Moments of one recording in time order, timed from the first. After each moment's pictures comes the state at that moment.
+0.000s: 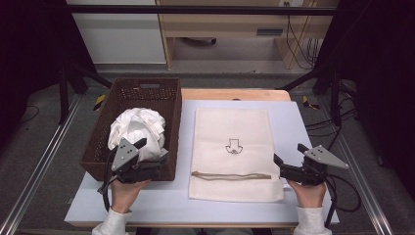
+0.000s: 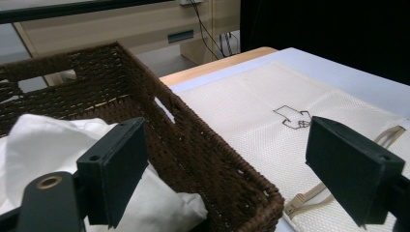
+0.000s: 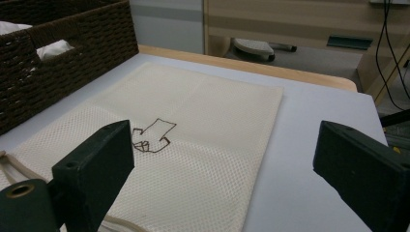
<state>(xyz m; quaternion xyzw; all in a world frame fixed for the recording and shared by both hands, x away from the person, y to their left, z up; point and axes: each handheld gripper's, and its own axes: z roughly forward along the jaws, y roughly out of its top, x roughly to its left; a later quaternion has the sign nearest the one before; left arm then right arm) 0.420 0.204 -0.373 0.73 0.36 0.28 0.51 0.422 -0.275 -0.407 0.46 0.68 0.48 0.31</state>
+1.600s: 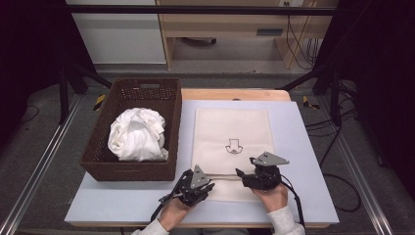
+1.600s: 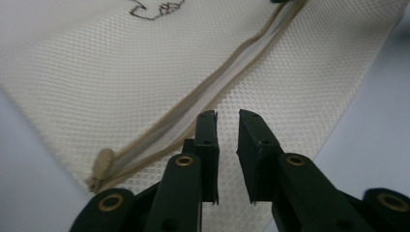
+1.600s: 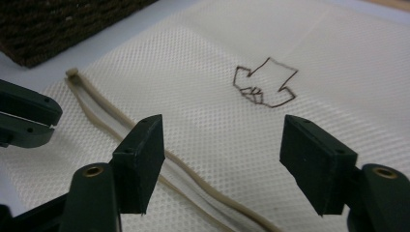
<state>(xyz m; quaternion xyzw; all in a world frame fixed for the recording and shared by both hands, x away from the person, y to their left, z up) 0.413 0.069 -0.469 0.87 0.28 0.14 0.39 0.440 -0.178 -0.456 0.40 0.79 0.41 0.20</state>
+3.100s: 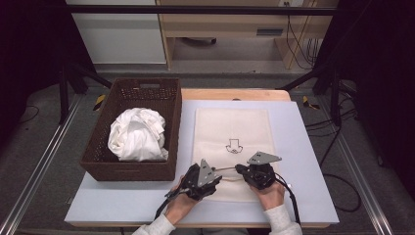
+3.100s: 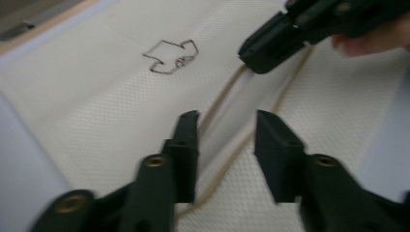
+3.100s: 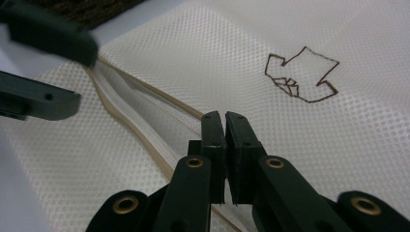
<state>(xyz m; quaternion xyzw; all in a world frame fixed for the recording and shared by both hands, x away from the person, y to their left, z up) 0.430 0.048 -0.444 0.86 0.24 0.23 0.39 0.449 -0.172 -0.461 0.38 0.81 0.42 0.17</state>
